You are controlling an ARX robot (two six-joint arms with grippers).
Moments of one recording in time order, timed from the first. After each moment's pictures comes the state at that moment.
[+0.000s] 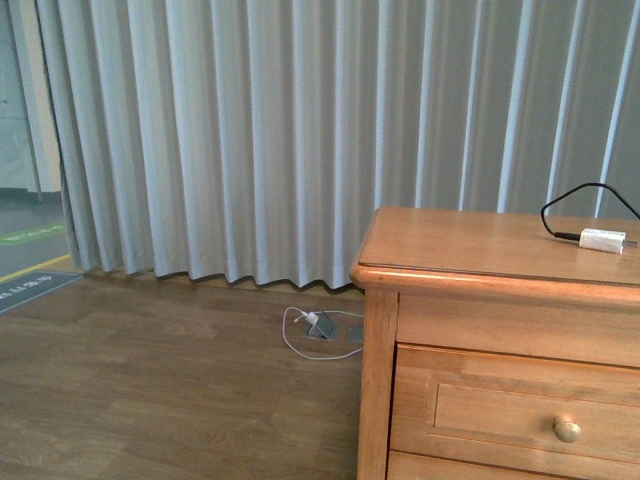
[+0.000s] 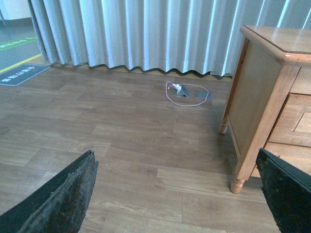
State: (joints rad) left arm 0.00 0.00 0.02 0.00 0.00 0.00; right arm 0.00 0.01 0.01 0.00 0.00 0.00
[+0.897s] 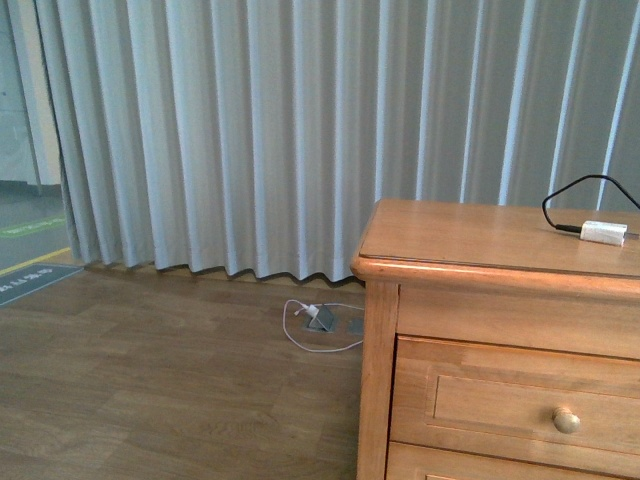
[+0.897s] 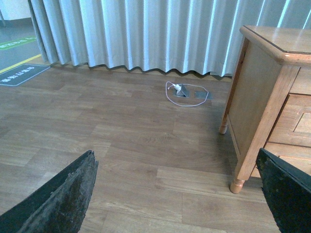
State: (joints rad) left arm 0.00 0.00 0.02 0.00 0.00 0.00; right arm 0.00 0.00 0.01 0.00 0.00 0.00
